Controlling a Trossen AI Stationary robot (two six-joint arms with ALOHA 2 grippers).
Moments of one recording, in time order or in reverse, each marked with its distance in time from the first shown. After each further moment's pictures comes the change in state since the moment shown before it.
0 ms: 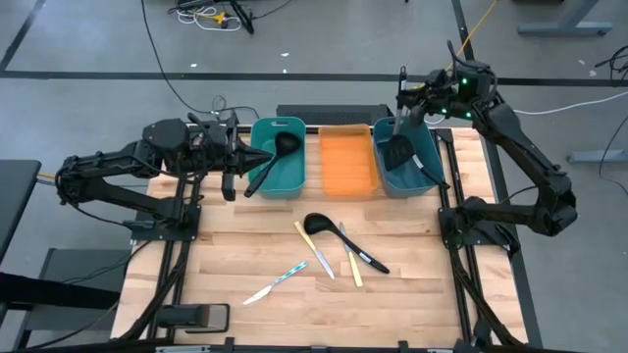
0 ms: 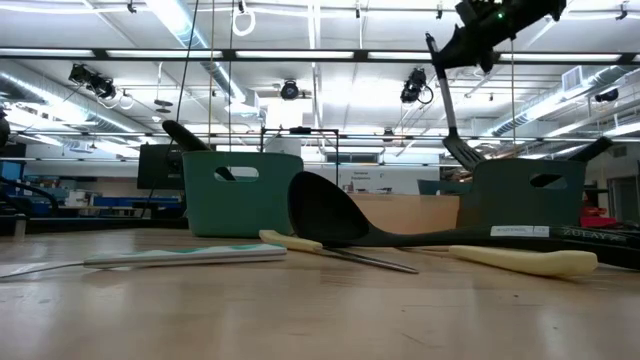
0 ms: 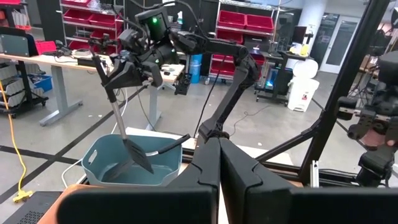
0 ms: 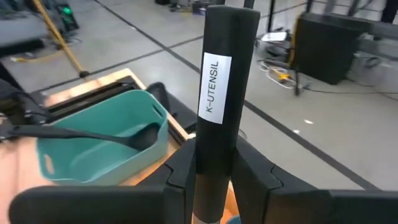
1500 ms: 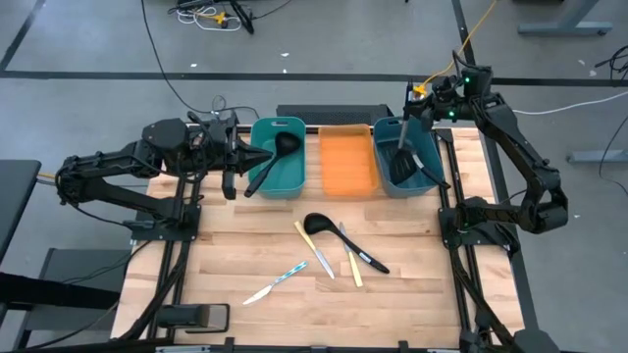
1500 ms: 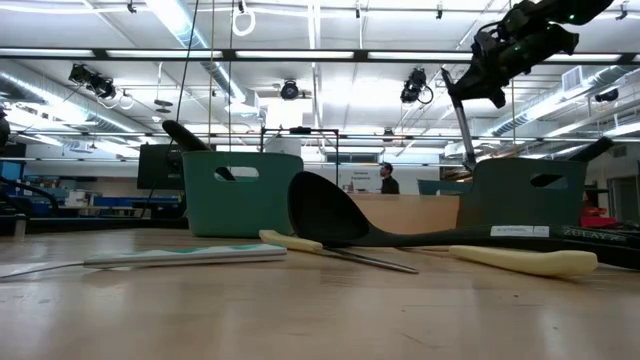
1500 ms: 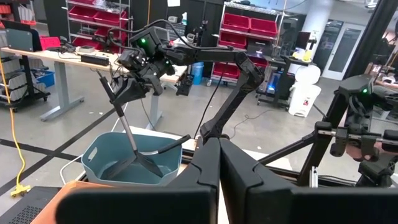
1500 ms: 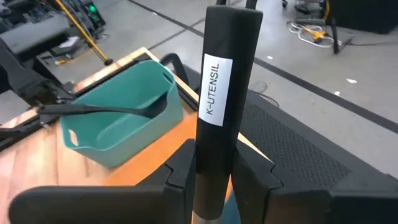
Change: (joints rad) left arm 0.000 0.000 0.000 0.004 -0.016 -0.037; right arm -0.243 0.039 -0.122 -0.057 -0.305 -0.049
